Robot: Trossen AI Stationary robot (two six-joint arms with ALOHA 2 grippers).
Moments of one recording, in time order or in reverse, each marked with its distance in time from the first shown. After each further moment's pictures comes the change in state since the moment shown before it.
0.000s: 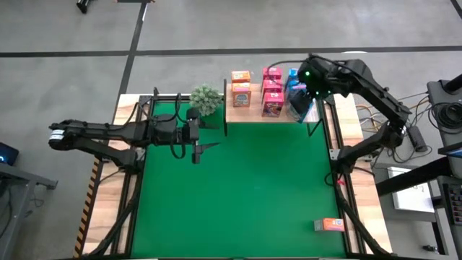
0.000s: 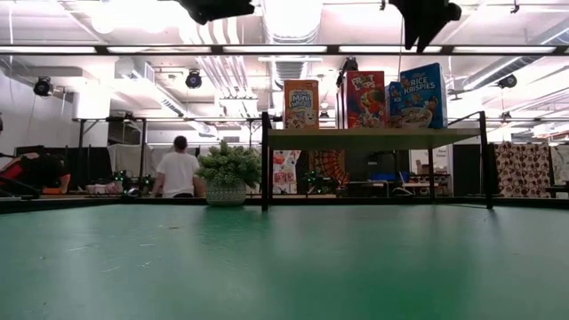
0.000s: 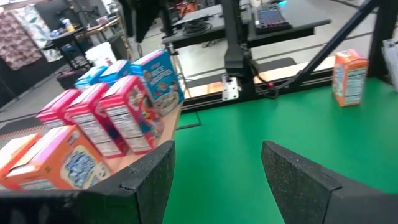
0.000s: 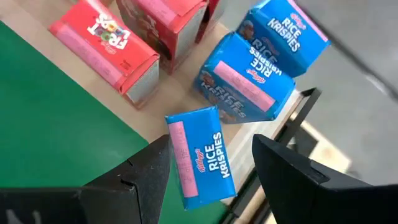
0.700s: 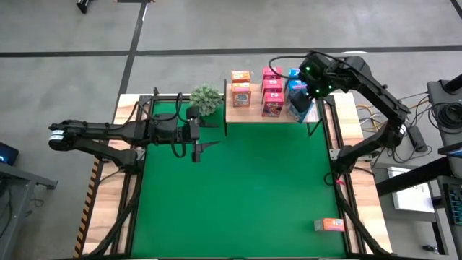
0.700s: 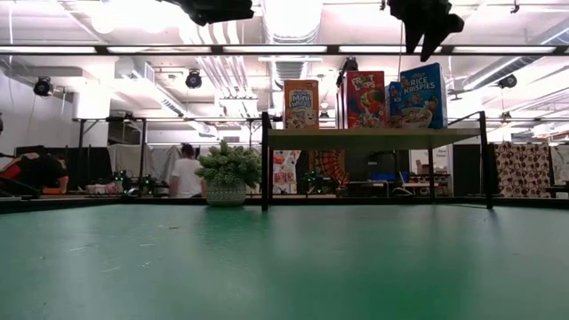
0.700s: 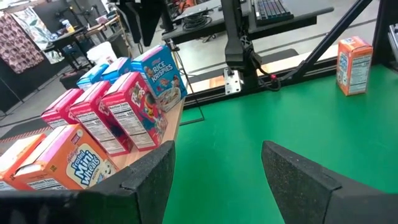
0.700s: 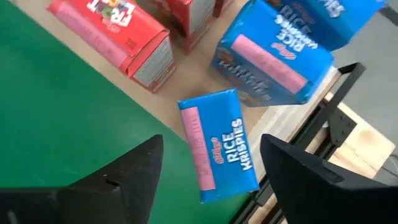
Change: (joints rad) left arm 0.014 0.000 0.000 -0.020 -0.001 0.042; right arm -0.075 0.006 -0.038 -0.005 -0.162 0.001
